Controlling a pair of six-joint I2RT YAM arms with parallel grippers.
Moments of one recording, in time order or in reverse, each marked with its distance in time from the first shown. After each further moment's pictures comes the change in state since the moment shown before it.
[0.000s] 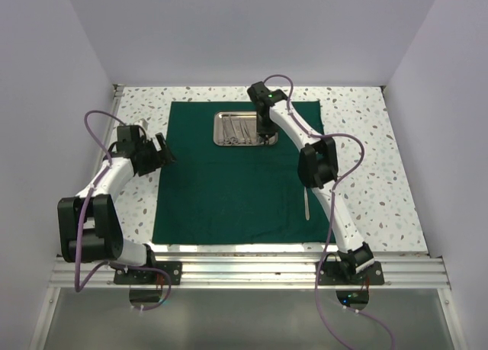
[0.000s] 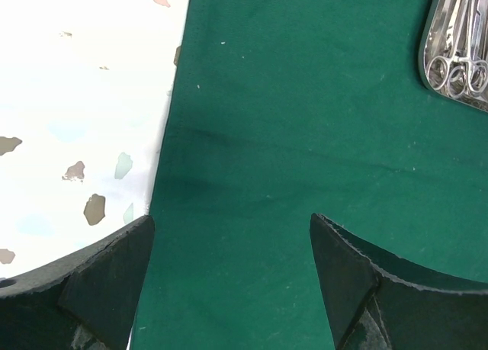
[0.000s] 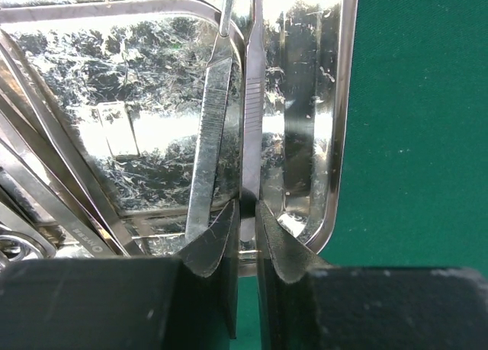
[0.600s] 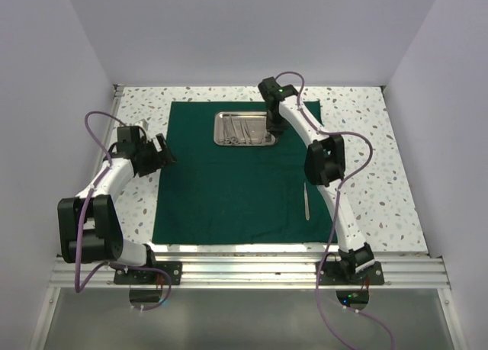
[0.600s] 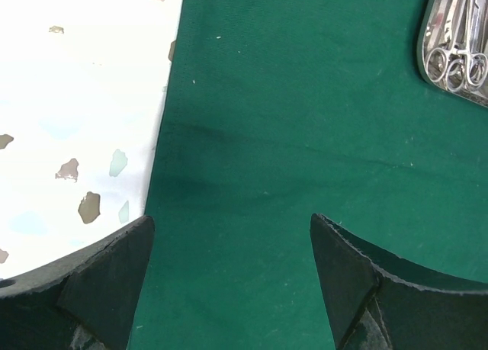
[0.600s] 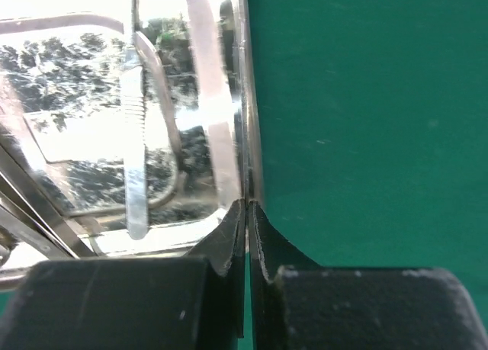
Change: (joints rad) left arm 0.000 -0.006 -0.008 0.001 0.006 0.000; right arm -0.053 -0.048 -0.023 -0.037 0.003 -0.003
